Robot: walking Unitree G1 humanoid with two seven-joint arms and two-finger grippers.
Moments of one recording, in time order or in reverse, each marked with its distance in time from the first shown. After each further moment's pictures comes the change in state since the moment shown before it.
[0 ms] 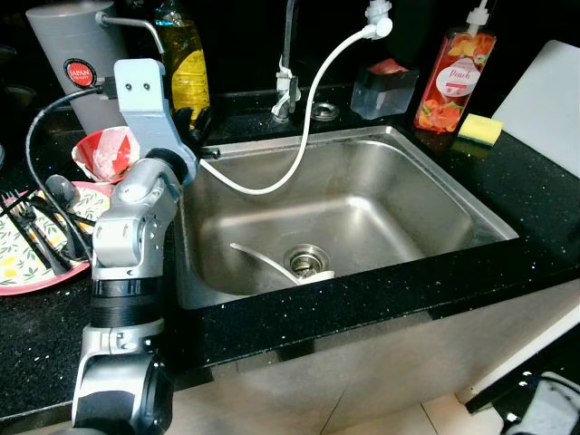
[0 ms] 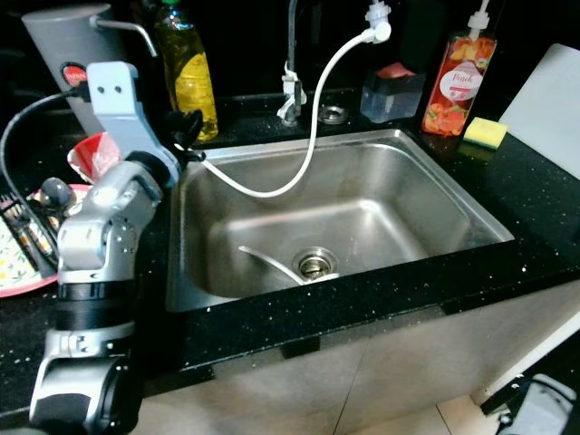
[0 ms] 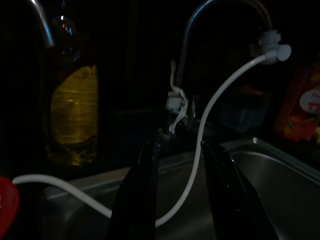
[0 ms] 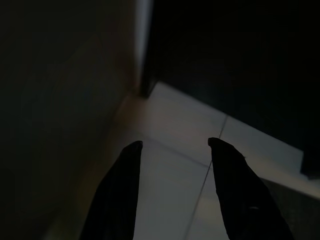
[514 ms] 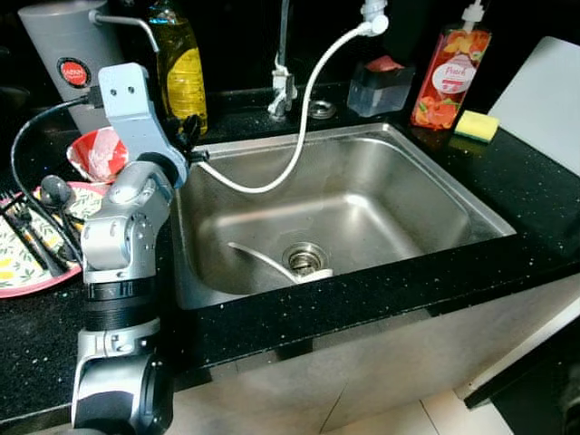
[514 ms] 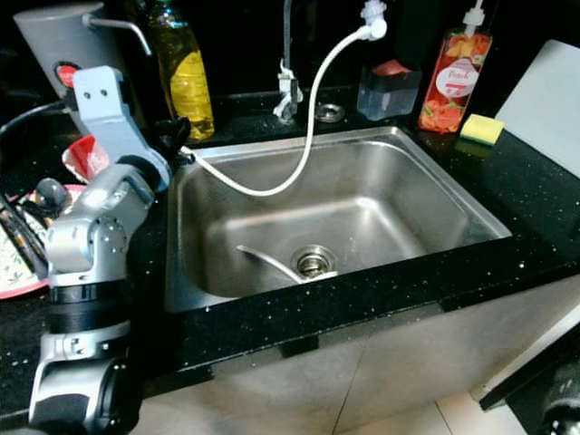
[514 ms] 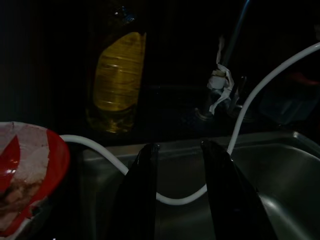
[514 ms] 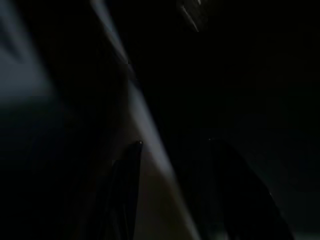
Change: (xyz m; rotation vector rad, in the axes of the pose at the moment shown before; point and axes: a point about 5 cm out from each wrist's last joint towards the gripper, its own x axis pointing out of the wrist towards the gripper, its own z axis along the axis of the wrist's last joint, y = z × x) left arm -0.004 0.015 -0.008 -0.031 0.085 0.151; right arm -0.007 0.014 0.203 0.516 -0.595 -0.046
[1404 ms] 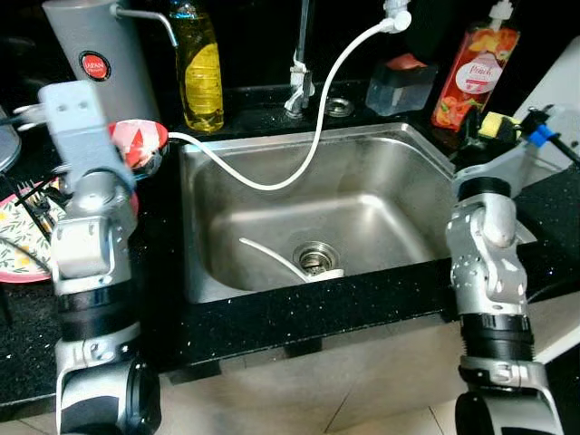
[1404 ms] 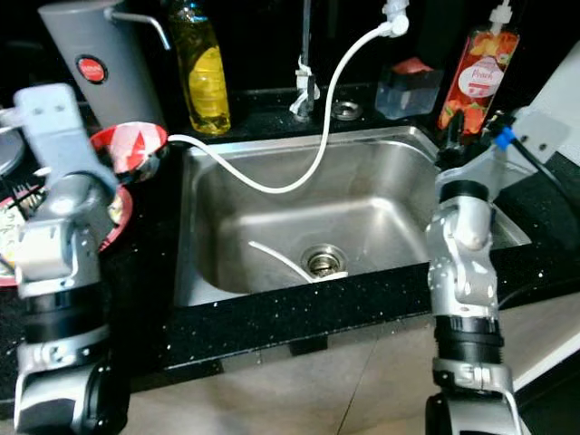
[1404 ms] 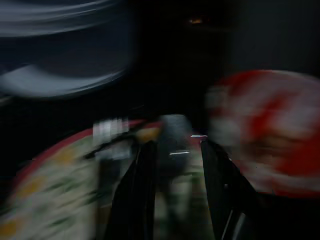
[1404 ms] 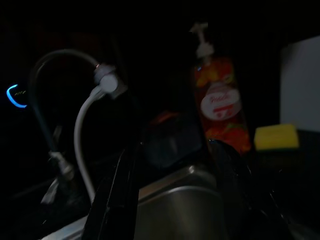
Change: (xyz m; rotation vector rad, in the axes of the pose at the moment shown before) left arm -0.040 0.087 -0.002 0.119 0.147 0.782; right arm -0.164 0.199 0.039 0.194 -0.067 0.904
